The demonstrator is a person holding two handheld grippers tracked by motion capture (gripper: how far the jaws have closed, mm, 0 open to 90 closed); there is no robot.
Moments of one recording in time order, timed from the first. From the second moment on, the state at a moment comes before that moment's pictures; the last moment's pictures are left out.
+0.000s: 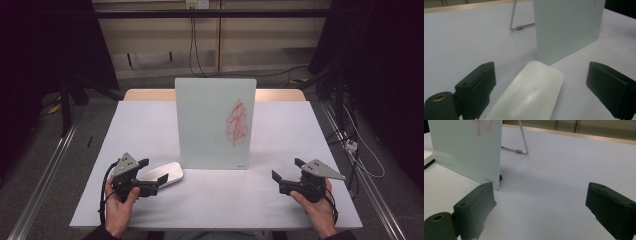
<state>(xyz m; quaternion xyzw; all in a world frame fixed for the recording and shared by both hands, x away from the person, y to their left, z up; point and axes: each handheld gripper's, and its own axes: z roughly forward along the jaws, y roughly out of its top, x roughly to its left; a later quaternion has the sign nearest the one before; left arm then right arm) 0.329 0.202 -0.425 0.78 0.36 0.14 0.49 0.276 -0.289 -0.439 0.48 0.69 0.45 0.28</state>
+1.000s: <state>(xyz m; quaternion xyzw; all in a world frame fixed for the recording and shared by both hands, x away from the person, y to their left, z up) 0.359 0.196 -0.405 0.85 0.31 0.09 0.42 0.277 -0.285 -0.439 0.48 0.69 0.46 0.27</state>
